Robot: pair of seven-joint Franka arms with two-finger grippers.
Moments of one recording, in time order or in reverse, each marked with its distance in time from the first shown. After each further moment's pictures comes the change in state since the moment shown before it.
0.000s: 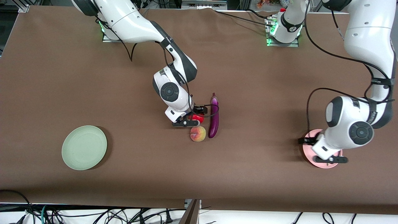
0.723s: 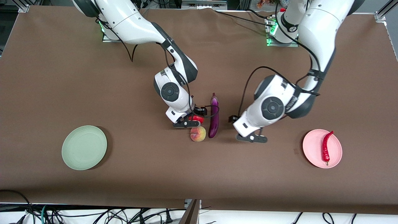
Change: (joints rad) left arm -0.277 -0.005 -0.149 -0.003 -0.098 0.031 -0.297; right arm 0.001 0.006 -0.005 0.009 0.001 0.027 0.002
